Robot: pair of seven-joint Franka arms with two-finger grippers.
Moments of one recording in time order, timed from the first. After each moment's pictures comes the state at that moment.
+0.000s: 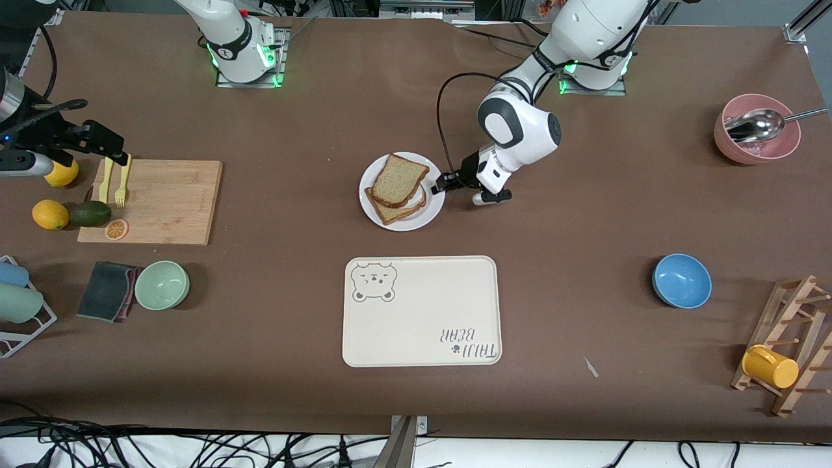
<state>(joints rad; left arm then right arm) -0.28 0.58 -0.53 -2.13 -1.73 2.91 0.61 0.00 -0.03 -0.01 -1.70 0.00 1.66 -0.03</state>
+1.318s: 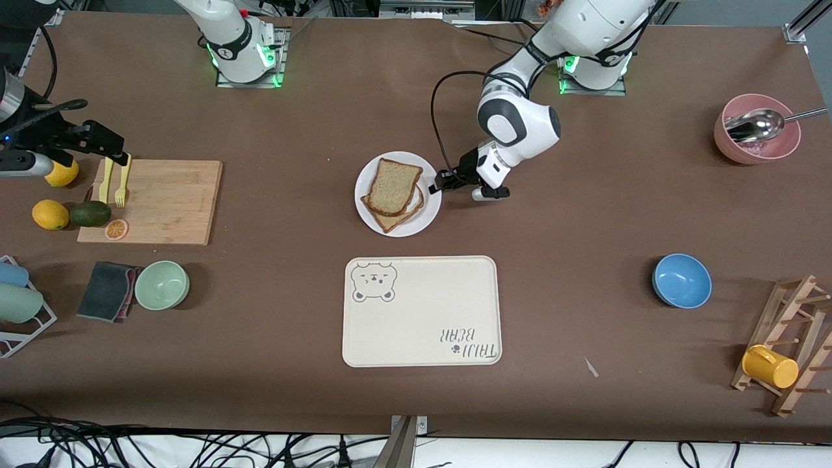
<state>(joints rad) -0.28 0.56 -0.53 -2.10 -2.05 2.90 0.96 0.00 -0.03 -0.01 -1.70 0.00 1.66 -0.03</state>
